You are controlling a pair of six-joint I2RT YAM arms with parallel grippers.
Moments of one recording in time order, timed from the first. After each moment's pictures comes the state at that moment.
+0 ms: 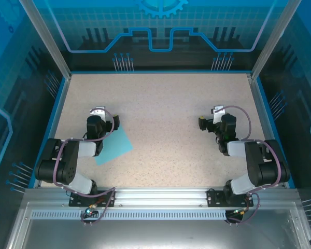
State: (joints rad) left arm -0.03 1.52 0.40 0.69 -0.10 -0.11; right arm 0.07 1.50 0.41 0.66 -0.04 -0.07
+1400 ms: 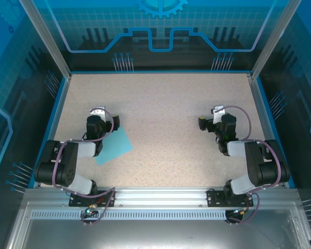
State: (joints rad) left arm -0.03 1.47 0.41 0.62 -0.09 -0.12; right arm 0.07 1.49 0.41 0.64 -0.05 -0.08
